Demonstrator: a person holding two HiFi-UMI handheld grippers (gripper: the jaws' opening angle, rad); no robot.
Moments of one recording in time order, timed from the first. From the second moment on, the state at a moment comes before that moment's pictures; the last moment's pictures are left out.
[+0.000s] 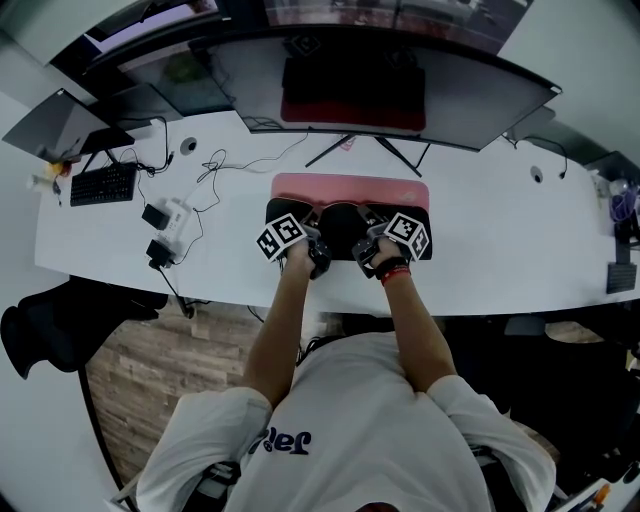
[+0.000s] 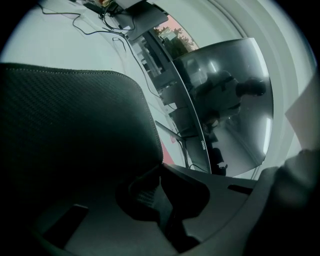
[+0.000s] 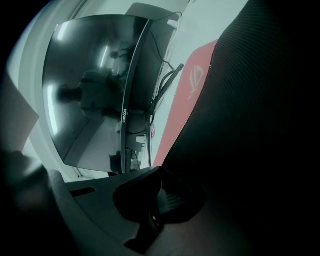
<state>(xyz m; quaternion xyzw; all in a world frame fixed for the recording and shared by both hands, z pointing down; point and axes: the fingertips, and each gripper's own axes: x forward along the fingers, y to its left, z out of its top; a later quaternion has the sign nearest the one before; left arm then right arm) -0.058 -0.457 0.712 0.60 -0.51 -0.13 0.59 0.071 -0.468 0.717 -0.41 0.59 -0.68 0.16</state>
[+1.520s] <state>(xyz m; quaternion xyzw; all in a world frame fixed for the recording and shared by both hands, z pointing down) -0.054 -0.532 0.710 0.59 -0.52 -0.14 0.60 0.066 -0.532 0.702 -0.40 0.64 -0.64 0.15</state>
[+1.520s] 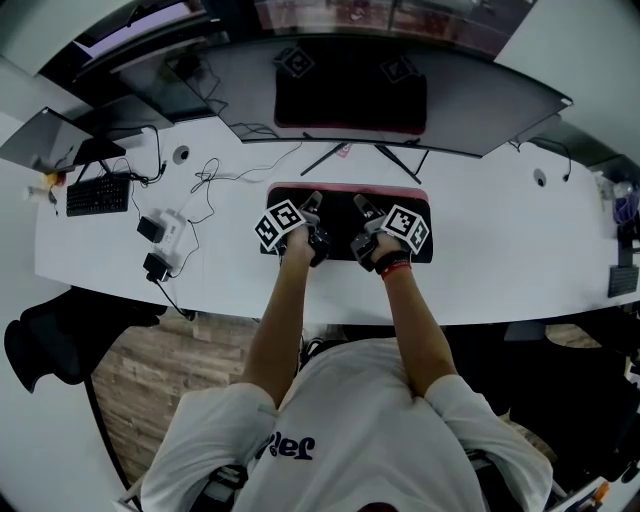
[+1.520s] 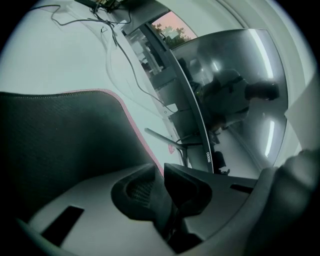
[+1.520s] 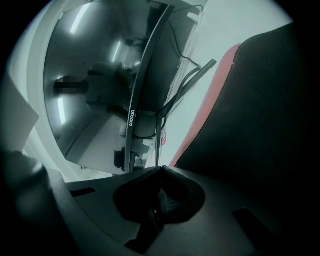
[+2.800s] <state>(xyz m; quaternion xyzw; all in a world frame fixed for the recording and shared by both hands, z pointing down) -0.067 -0.374 0.601 0.73 -0.50 -0.05 0.46 0.101 -0.380 0.602 -0.50 0.76 -0.42 0.00</state>
